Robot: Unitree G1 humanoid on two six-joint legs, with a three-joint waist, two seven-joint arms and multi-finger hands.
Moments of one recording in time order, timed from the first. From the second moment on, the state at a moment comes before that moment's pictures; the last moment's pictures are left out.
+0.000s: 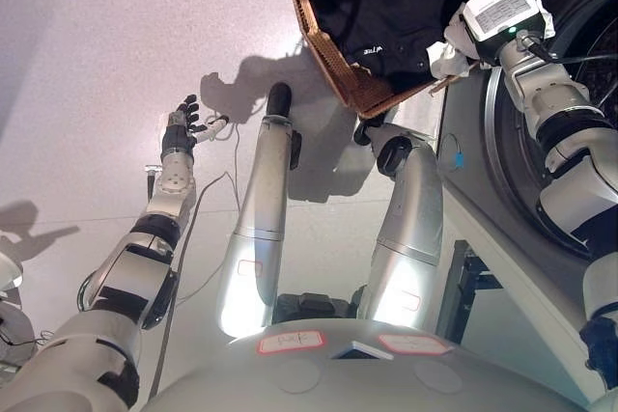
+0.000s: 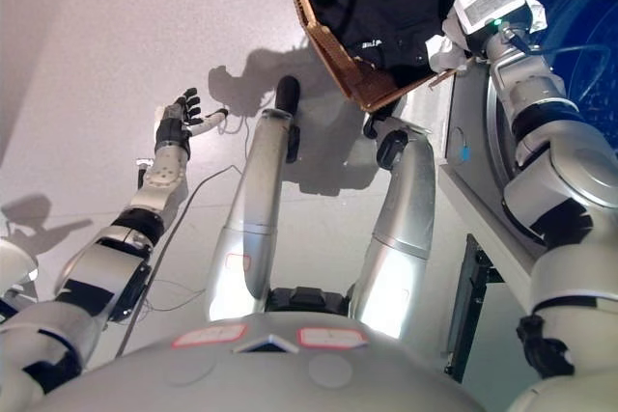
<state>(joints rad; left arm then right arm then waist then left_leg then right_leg) -0.44 0.40 -0.35 1.05 -0.41 -0.25 0.27 -1.06 -0.71 1.08 1.29 -0.84 -0.02 -0.37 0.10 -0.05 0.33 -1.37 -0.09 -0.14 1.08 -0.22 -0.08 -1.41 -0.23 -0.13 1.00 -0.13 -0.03</state>
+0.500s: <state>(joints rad) -0.44 0.40 -0.36 1.03 -0.41 -0.27 0.28 -1.07 -0.72 1.06 1.33 -0.84 -0.01 -0.43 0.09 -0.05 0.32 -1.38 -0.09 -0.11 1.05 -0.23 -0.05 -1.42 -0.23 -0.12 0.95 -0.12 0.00</state>
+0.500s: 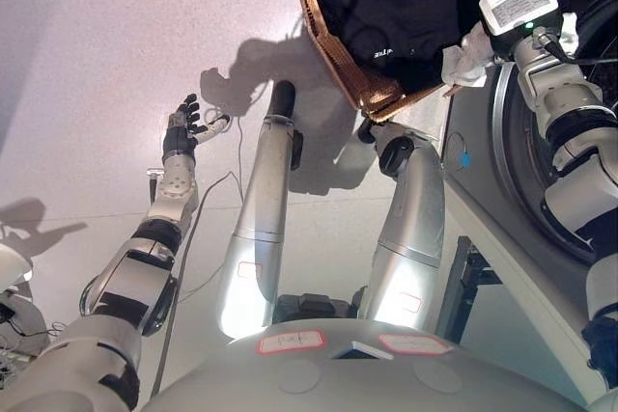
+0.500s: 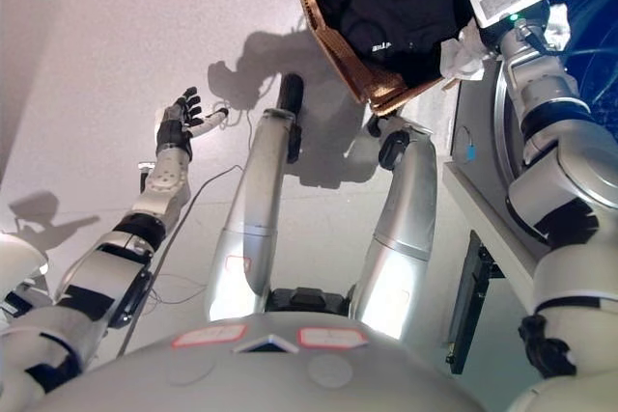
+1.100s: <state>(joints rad) -0.43 0.39 -0.34 1.04 -0.41 -0.30 0.30 -0.73 -0.58 0.46 1.29 -0.17 -0.07 -0.42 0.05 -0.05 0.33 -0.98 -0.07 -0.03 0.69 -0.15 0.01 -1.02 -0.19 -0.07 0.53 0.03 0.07</state>
